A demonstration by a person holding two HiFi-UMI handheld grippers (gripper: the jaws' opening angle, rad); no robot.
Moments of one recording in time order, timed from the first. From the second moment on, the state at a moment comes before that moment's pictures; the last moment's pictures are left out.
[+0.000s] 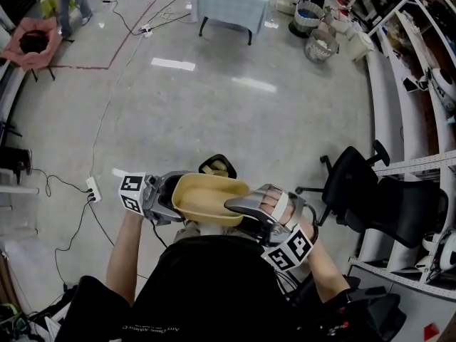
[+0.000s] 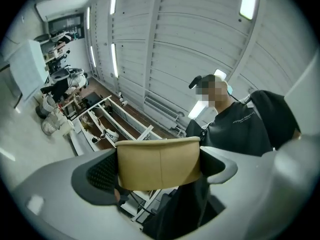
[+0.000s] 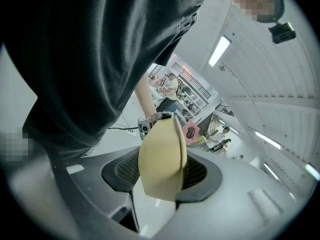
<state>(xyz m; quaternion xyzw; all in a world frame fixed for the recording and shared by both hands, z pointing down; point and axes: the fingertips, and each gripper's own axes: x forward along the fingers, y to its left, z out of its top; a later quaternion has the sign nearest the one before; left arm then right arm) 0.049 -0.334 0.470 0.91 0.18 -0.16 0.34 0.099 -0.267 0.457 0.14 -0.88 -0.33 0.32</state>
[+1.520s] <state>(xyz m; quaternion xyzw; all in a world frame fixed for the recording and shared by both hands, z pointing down) 0.047 -0.316 0.529 0.96 -0.22 0.03 0.16 0.186 -0.394 0.861 0.36 -0.76 0.27 0.47</state>
